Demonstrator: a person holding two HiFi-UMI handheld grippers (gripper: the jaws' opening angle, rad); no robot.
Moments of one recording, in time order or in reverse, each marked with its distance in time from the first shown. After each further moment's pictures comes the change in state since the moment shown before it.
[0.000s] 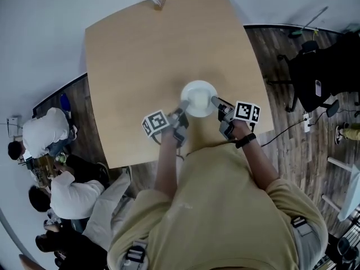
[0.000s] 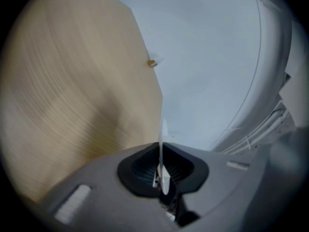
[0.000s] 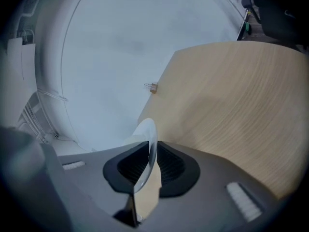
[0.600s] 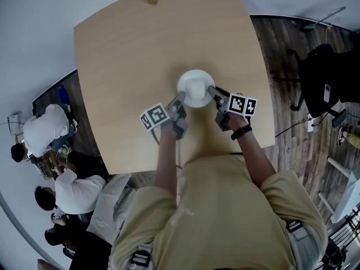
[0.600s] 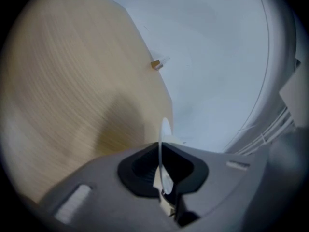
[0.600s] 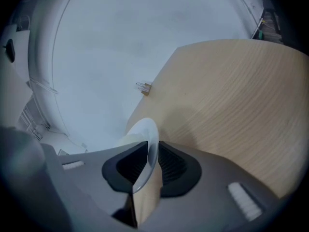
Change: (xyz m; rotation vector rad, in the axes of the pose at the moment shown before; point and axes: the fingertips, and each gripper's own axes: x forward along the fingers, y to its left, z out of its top) left arm 0.105 0.041 0.089 0.051 -0.038 0.116; right arm 0.096 -0.062 0.099 -0.091 0.039 -0.075
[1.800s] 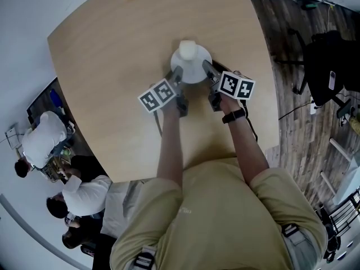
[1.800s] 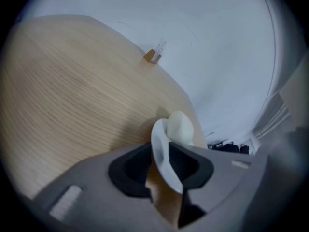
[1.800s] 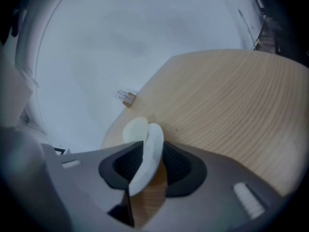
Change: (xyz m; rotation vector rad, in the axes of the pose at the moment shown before) left arm 0.128 0.046 0.085 0.276 0.026 0.281; right arm 0.083 -0.056 0.102 -0.058 -0.106 -0.183
